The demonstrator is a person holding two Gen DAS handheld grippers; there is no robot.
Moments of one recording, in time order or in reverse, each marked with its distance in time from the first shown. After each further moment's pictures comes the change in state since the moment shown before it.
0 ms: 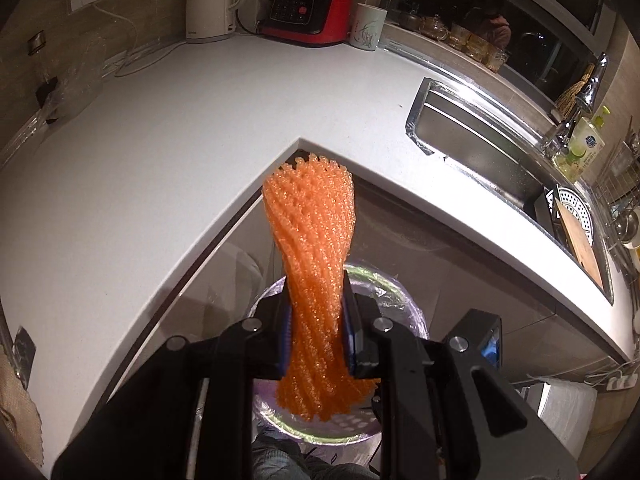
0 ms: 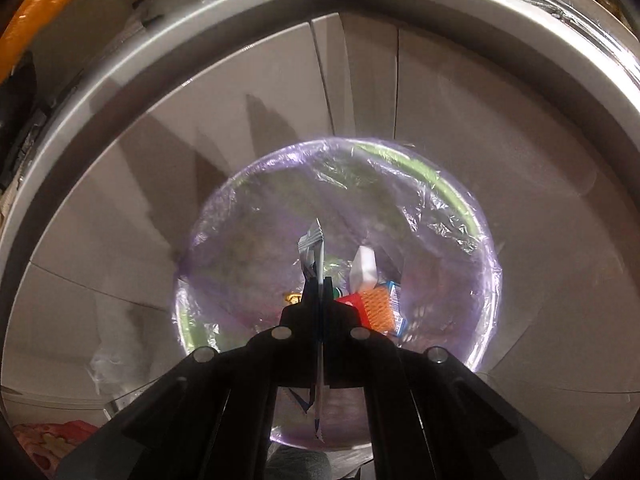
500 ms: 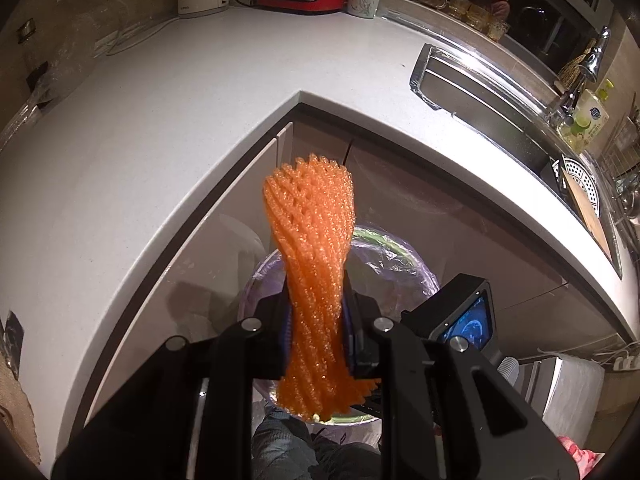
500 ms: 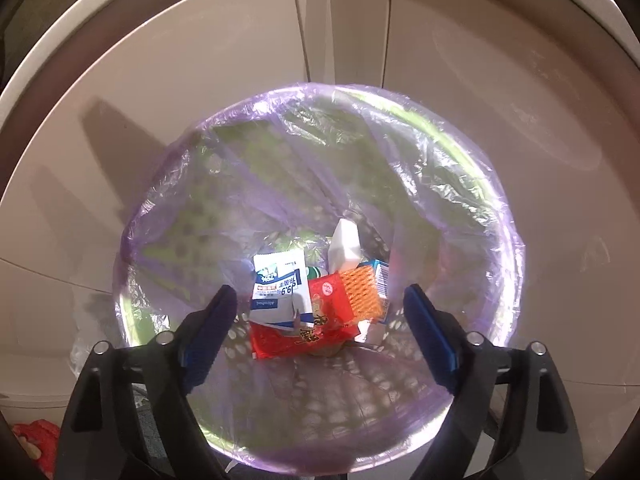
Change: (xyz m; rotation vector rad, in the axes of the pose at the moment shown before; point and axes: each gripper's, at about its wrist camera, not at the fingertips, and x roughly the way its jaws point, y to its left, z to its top) left arm 0.019 0.003 -0.022 0.029 0.088 -0.004; right arm 0.021 -0.011 -0.007 0.016 0.061 -0.079
